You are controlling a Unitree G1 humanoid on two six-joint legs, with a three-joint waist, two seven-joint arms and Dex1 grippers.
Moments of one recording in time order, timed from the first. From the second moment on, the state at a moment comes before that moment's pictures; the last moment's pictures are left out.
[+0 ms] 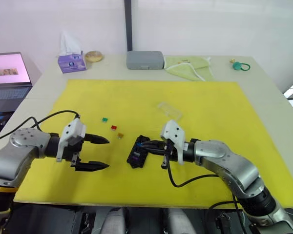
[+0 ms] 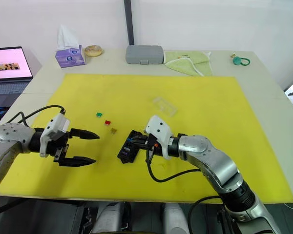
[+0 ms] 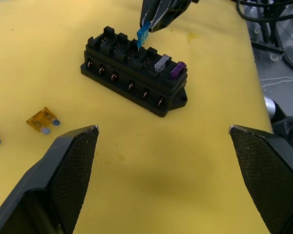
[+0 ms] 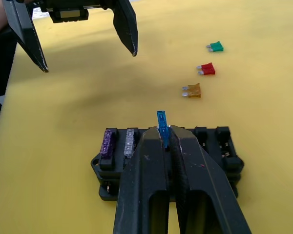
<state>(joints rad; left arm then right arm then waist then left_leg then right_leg) -0.25 0.95 0.03 -0.17 -0.54 0.44 -1.39 -0.36 -0.53 0.31 -0.51 0.47 0.73 0.65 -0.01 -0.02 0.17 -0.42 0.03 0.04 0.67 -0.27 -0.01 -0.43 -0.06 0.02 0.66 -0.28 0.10</state>
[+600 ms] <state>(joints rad) -0.28 0.94 0.01 -0.16 -0.53 0.44 -1.39 -0.32 -0.51 0.31 -0.55 0.46 0.75 0.61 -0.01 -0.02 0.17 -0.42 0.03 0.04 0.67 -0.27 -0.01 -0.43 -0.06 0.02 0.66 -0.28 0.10</state>
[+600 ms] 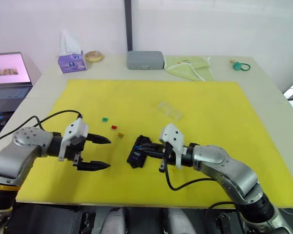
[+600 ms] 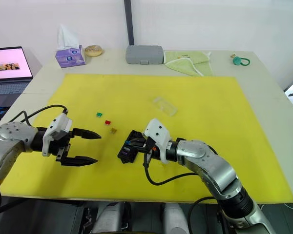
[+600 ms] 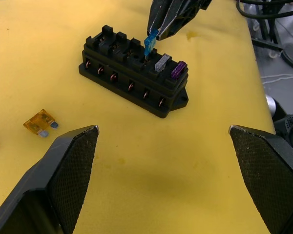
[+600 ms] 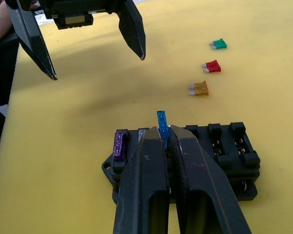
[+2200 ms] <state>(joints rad) -0.31 0.91 0.01 -0.12 -0.50 0.44 -1.38 -0.29 -0.49 0.34 -0.52 0.34 0.71 0.65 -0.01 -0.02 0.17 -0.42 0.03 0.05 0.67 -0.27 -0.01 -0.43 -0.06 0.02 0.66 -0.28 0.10</state>
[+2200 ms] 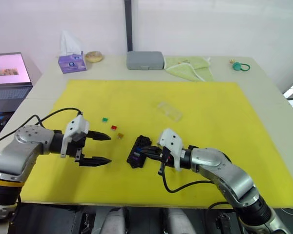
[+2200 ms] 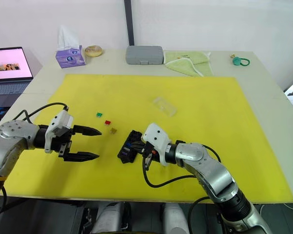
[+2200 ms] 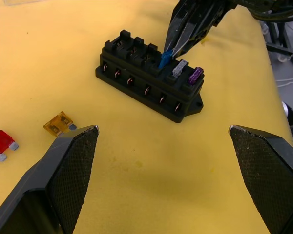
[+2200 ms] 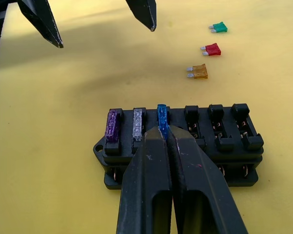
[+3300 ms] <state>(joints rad) -0.32 0.91 0.01 -0.10 -0.49 0.45 -1.38 -0.36 -0.45 0.24 -0.51 0.42 0.73 0.70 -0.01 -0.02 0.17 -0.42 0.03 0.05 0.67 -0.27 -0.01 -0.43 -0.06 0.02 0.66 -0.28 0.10</state>
